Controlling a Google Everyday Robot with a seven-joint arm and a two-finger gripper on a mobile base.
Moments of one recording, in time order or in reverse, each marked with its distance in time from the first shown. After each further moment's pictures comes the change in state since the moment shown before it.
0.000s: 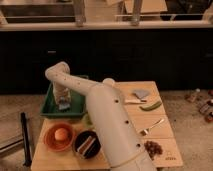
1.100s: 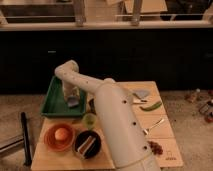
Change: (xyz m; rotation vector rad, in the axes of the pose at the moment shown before) arm 0.021 0.055 -0.006 -0.042 0.053 0.088
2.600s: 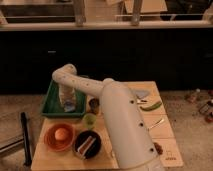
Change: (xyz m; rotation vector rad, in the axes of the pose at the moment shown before) arm -0.043 -0.018 -0.003 0.053 -0.054 -0.148
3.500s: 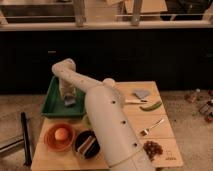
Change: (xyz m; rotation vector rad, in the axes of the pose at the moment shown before) arm 0.051 -0.001 0.004 -0.025 0.001 0.058
